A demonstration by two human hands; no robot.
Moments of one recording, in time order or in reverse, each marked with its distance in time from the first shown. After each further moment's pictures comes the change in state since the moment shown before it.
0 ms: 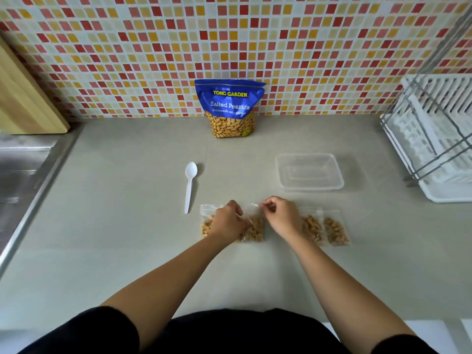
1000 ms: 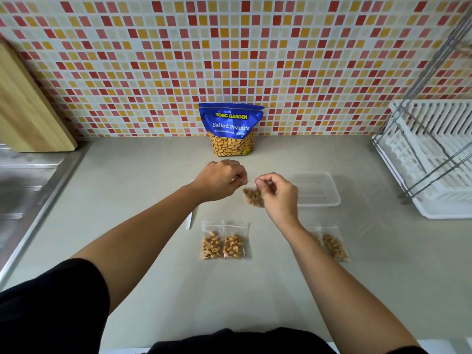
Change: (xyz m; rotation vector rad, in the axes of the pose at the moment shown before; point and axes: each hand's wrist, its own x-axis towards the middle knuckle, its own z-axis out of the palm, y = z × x) left_hand 0.046 0.064 -0.106 0.561 0.125 0.798; right_hand 0.009 -0.080 -0.040 0.435 0.330 -0.274
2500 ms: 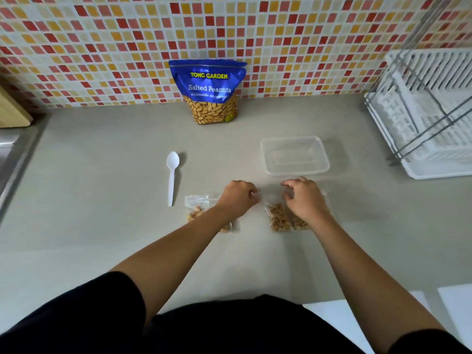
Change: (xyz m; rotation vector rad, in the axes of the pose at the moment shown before) left_hand -0.013 0.055 0.114 -0.277 -0.276 -0.412; right_hand -0.016 0.099 -0.066 -0.782 -0.356 0.127
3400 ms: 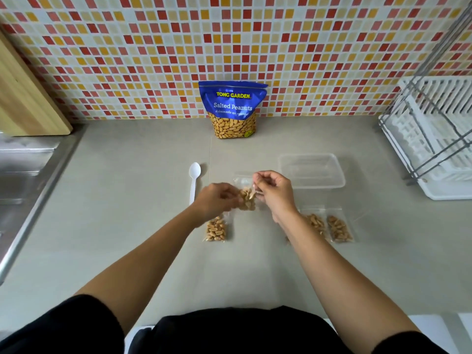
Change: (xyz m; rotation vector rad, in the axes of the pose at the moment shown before) left_hand -0.047 -0.057 -0.062 -0.616 0.038 -0.113; right_hand 0.002 -0.116 0.006 1.210 0.013 0.228
